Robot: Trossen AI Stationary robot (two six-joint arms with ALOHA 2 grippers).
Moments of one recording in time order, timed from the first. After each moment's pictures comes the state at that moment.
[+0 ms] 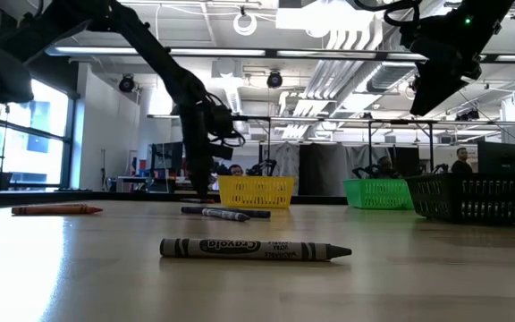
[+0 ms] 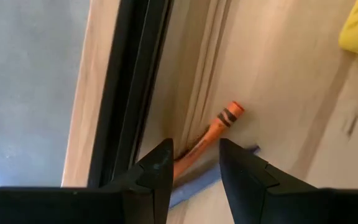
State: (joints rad) left arm 0.81 2.15 1.57 -0.73 -0.01 0.59; right arm 0.04 1.01 0.85 -1.01 0.55 0.67
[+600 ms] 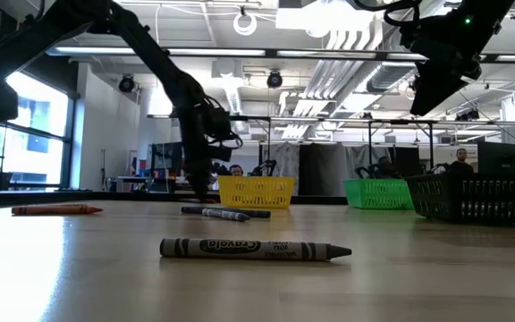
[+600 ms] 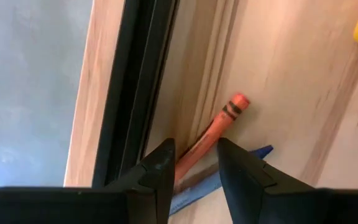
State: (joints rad) left arm 0.84 2.16 1.57 -0.73 0.00 0.61; right arm 0.04 1.01 0.85 -1.01 0.55 0.67
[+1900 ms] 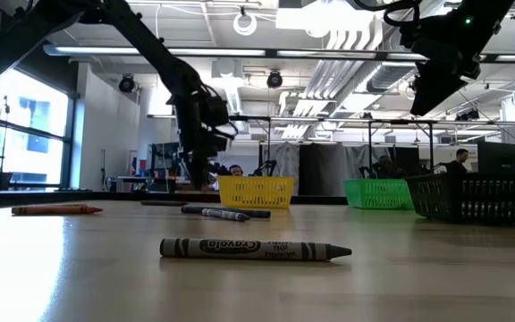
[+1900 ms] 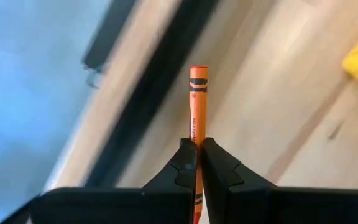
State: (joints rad) left arm 0.83 2.08 1.56 -0.79 -0.05 0.34; right arm 0.04 1.01 0.85 -1.01 0.55 0.65
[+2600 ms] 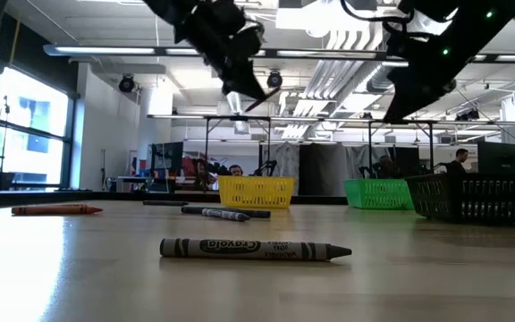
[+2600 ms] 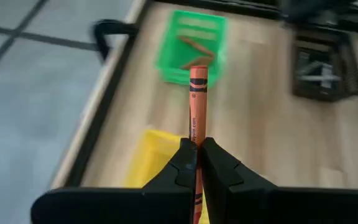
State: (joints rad) left arm 0.54 1.76 1.57 -0.55 0.27 0.25; right arm -0.08 0.99 0.65 -0.53 0.72 0.34
